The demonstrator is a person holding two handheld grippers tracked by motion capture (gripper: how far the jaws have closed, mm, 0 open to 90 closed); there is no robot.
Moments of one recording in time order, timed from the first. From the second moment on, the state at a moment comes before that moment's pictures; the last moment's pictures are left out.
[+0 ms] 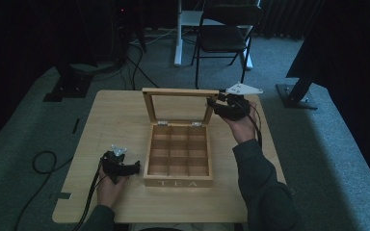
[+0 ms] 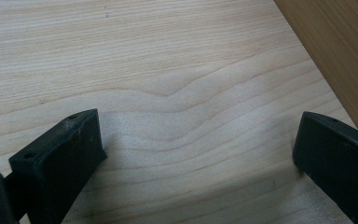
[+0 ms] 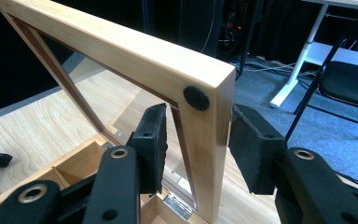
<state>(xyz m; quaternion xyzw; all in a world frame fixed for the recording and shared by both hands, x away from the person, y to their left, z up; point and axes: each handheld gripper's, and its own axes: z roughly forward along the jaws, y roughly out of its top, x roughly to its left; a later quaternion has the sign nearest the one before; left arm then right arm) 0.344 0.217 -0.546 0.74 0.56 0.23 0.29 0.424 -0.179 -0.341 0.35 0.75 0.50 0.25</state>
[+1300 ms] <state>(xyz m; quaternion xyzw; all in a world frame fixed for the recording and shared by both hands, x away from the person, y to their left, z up) 0.344 0.217 -0.546 0.74 0.56 0.23 0.29 0.387 -0.175 -0.343 0.36 0.77 0.48 0.24</state>
